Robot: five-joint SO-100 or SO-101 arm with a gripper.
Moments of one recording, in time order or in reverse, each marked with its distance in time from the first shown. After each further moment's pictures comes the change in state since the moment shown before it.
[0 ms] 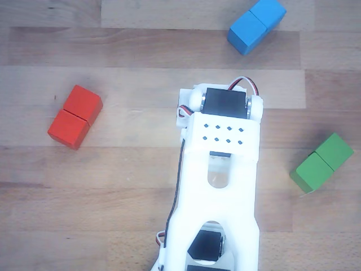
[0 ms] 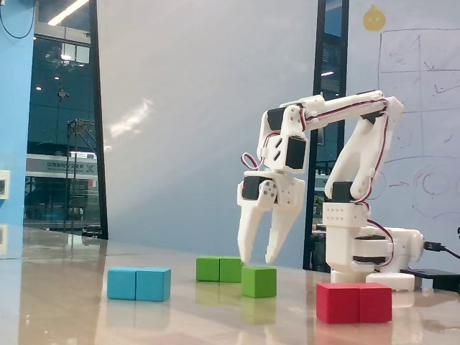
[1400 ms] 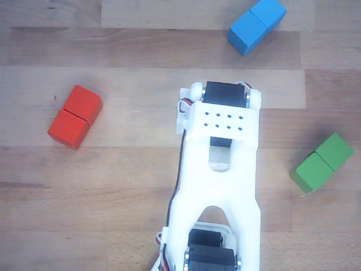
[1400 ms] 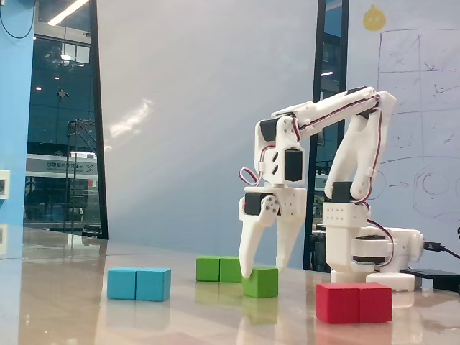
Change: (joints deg) arm 0.0 -7.5 -0.1 0.9 0.0
